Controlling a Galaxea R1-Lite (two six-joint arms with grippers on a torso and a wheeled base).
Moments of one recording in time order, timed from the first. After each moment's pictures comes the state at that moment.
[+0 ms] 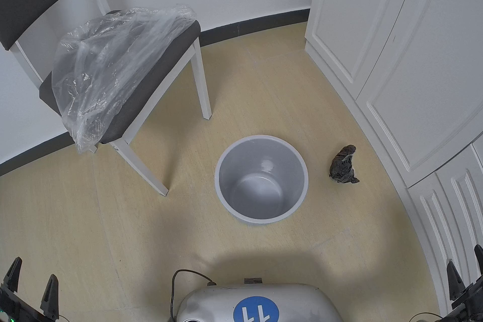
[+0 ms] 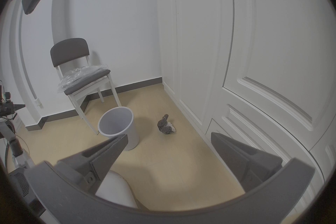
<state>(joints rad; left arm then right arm) 0.00 0.02 -0.02 0.00 0.01 -0.04 0.00 0.02 -0.02 0.00 -0.01 0.03</state>
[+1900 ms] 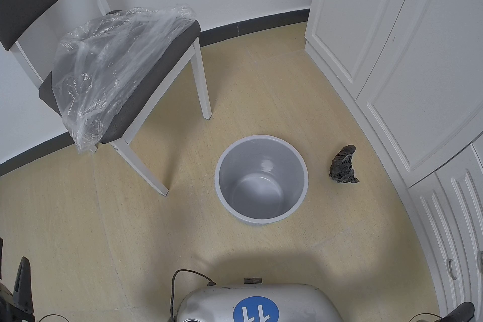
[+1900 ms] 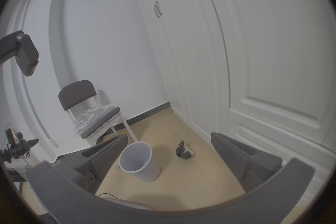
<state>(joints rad) -0.01 0.02 -0.09 -0.16 -0.07 -0.17 0.00 0.05 -0.25 -0.02 0.04 0.24</state>
